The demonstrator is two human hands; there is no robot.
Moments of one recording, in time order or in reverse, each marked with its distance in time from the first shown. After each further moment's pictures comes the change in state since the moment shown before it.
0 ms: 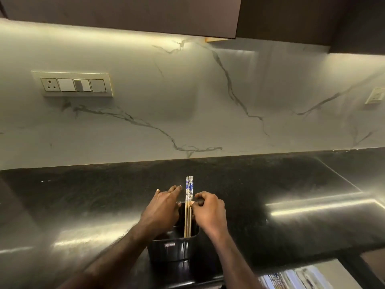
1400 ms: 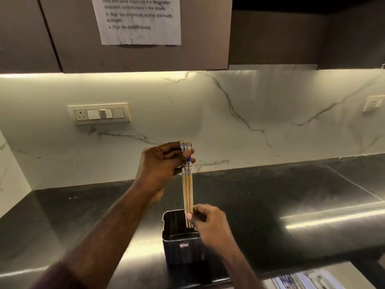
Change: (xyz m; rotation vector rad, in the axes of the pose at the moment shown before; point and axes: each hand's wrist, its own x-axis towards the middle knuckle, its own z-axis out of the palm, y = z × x) left_hand -0.058 0.086 -0.157 -1.173 0.334 0.155; right_hand -0.069 -0.030 -0.025 0.266 -0.190 -0.245
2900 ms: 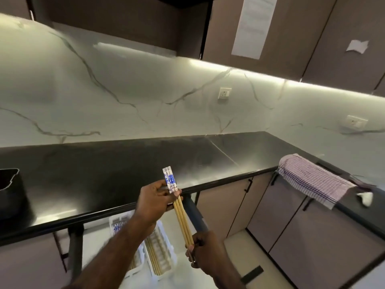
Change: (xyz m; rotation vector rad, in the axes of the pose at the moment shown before) left_hand -0.216 -0.116 0.474 -0.127 -0.159 -0.386; right_hand -0.338 0.200 -0.390 -0.036 0.222 0.696
